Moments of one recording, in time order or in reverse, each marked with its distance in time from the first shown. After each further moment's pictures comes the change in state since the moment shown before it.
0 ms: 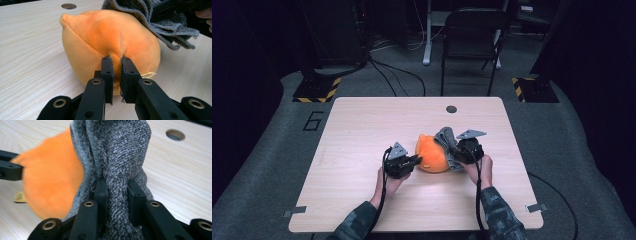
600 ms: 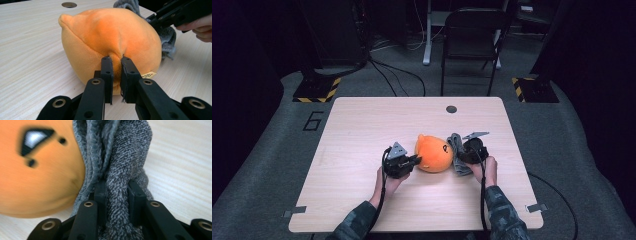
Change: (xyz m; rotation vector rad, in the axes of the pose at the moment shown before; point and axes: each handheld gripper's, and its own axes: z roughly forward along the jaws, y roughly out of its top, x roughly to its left) left arm 0.003 -0.002 -0.001 0.000 0.007 -0.011; right arm -0.029 -0.021 0.027 0.151 -0.015 0.075
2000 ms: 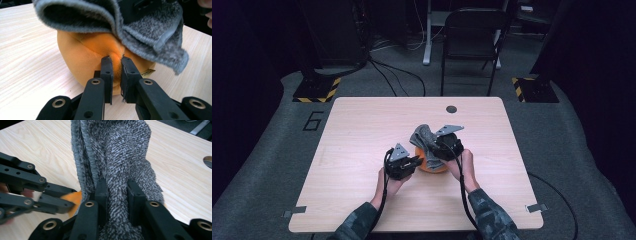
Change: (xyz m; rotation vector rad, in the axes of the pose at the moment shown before) left arm -0.009 0.001 0.000 0.000 0.003 0.036; right arm 0.086 0.053 -0.028 -0.173 0.120 -0.178
